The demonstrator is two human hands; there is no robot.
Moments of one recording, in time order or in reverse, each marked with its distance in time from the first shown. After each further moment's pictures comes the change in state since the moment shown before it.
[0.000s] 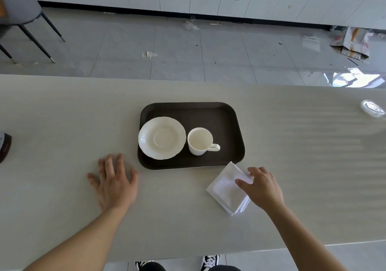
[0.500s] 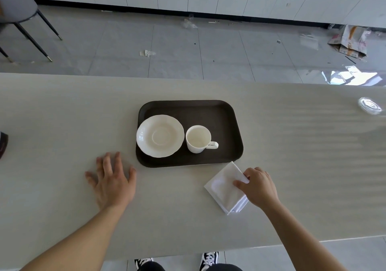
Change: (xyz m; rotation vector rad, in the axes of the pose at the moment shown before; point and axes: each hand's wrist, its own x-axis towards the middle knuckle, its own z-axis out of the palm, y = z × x) left_hand 0.001 -0.001 0.003 -0.010 0.018 0.013; right_hand -0.003 -0.004 0.002 0.035 -0.034 -0.011
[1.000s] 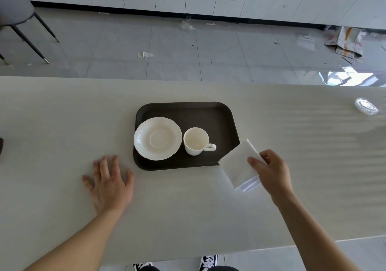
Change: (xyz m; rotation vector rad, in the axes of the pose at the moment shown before) left_hand -0.001 0.000 0.000 0.004 -0.002 -0.004; right_hand 0.004 -0.007 -0.048 0.578 0.258 0.041
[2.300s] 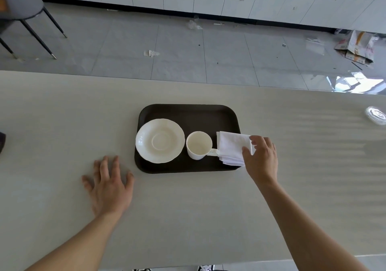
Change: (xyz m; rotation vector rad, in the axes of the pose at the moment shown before) left_hand 0.001 -0.003 0.004 0.004 0.010 -0.013; right_hand 0.050 -0.016 0.047 -0.311 0.160 -0.306
